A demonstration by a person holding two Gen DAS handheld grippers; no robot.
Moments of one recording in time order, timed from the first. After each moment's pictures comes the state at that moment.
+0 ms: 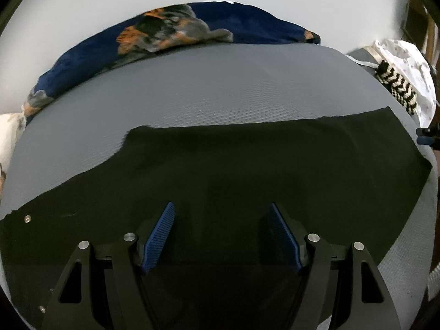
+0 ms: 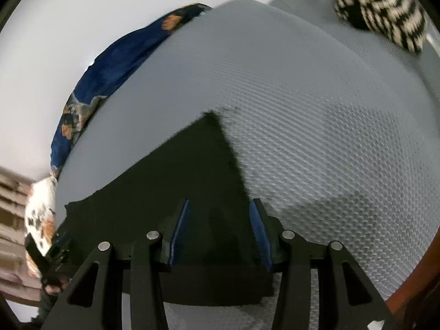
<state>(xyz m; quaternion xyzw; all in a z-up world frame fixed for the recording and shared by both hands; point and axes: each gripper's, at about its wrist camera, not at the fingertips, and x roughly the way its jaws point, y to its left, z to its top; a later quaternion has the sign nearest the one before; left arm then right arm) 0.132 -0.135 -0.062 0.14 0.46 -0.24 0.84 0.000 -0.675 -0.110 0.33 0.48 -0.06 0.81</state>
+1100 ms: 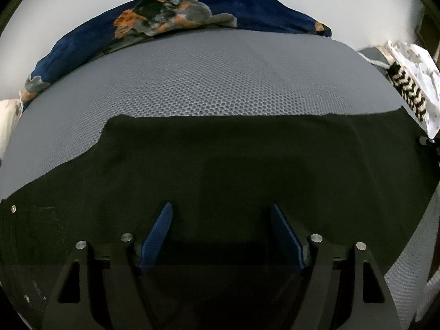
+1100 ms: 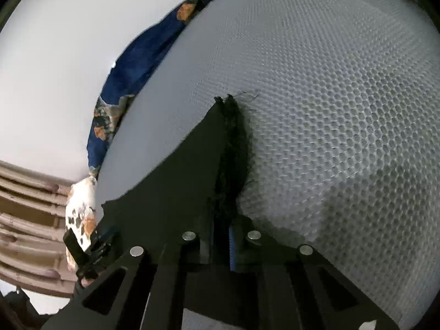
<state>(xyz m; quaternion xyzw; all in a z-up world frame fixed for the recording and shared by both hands) 0.139 -0.149 -0.080 0.11 0.49 -0.22 0.84 0.015 -0.671 -0.123 0.40 0.45 0.04 0.79</state>
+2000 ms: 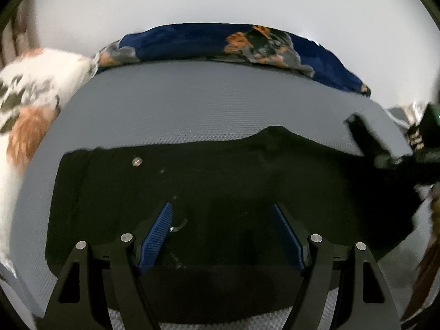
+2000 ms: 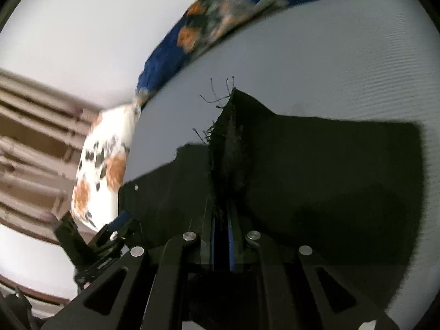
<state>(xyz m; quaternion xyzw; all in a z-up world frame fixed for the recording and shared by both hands) 0.114 0.038 -0.034 0.00 0.45 -0.14 0.88 0.138 -0.337 -0.085 0.30 0.51 0.21 0.78</state>
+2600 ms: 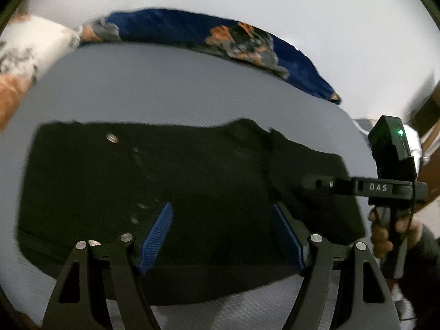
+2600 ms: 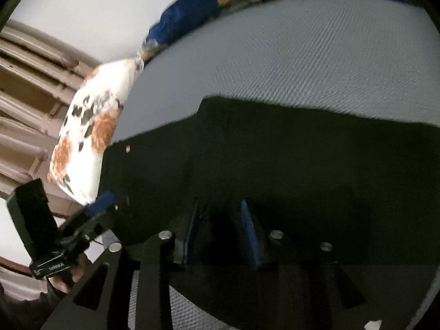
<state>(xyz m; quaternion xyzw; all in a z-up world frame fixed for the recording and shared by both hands) 0.106 0.046 -0.034 -0.09 0.49 -0.23 0.84 0.137 -0.255 -0.100 0.20 0.53 0.22 0.79</state>
